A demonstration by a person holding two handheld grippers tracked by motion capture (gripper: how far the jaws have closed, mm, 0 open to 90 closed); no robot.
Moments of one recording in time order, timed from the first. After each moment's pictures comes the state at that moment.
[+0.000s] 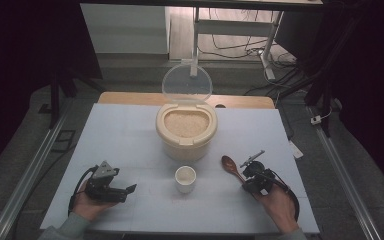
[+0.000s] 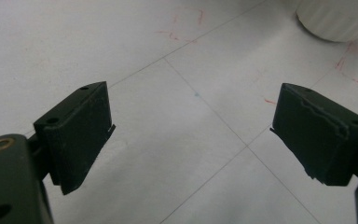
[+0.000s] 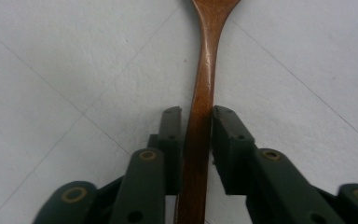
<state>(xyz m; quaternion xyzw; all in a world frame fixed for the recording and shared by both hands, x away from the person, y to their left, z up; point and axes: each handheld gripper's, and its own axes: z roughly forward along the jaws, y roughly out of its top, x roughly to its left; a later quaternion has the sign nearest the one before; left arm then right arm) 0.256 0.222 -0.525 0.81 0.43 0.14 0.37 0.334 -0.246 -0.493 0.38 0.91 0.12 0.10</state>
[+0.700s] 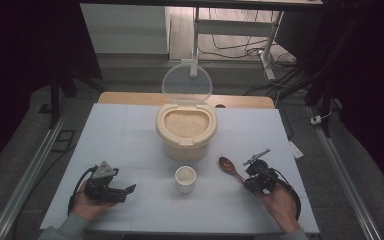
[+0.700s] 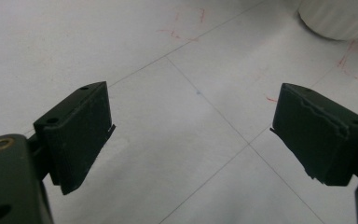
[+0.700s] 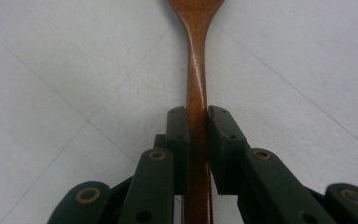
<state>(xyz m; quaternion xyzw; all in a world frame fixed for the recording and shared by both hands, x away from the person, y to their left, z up) 0.256 0.224 -0.525 0.81 0.43 0.14 0.37 0.335 -0.255 -0.486 0.39 0.90 0.16 0.09</state>
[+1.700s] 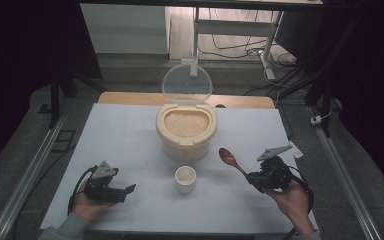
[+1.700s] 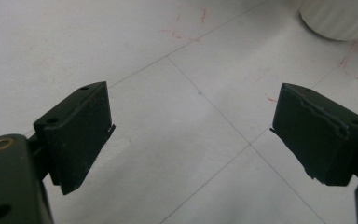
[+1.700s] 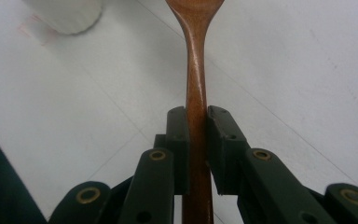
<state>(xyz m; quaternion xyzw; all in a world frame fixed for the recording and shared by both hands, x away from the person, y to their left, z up) 0.256 0.224 -0.525 0.81 0.43 0.14 0.37 0.320 -0.276 -0.440 0.34 0.90 0.28 0.07</state>
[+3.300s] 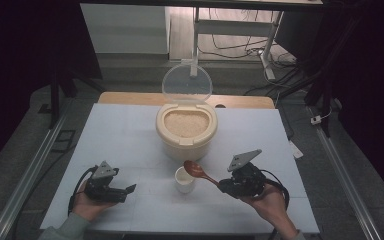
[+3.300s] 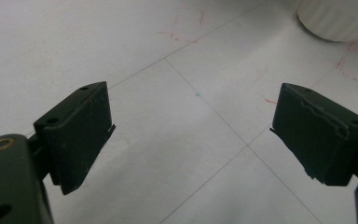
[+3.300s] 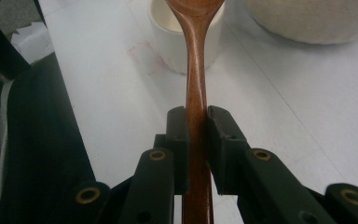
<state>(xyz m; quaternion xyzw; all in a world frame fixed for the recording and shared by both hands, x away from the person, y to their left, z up) 0.255 0.223 -0.524 0.81 0.43 0.15 0.38 0.295 -0.199 -0.429 0.20 0.93 0.30 0.03</state>
